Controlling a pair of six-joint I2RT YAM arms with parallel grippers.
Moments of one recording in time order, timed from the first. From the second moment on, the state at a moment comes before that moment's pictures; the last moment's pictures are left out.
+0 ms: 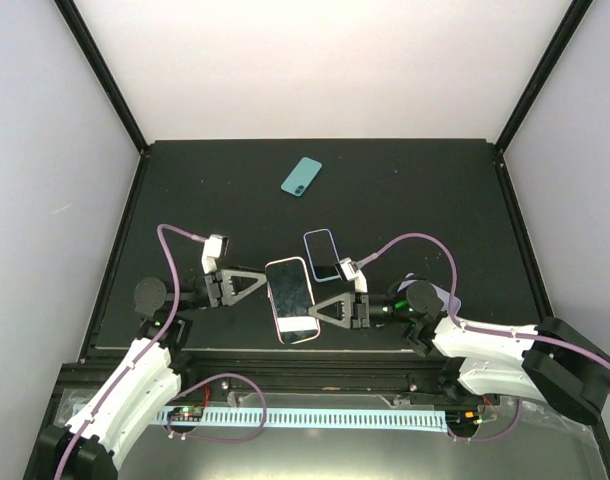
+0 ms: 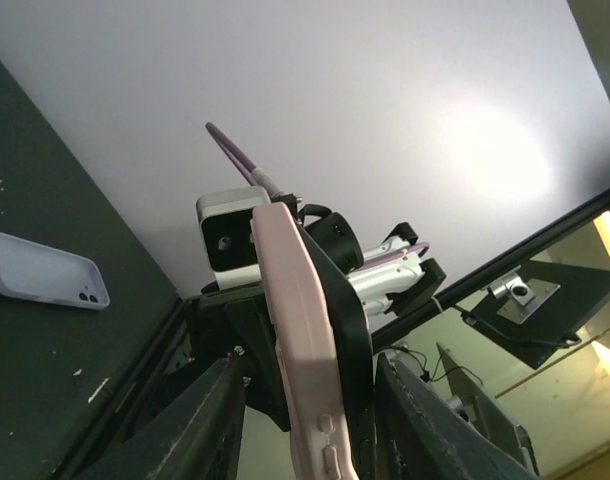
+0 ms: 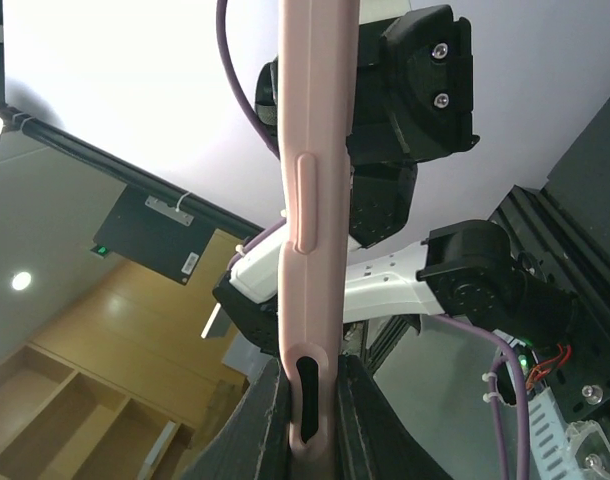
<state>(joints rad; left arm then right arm) -0.28 0.60 0.24 0.74 1.09 -1.36 0.94 1.13 0.28 1.12 -0.73 1.32</state>
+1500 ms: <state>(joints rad) -0.28 0.55 0.36 0.29 1.01 -1.23 0.98 1.13 0.28 1.05 -0.63 1.33</state>
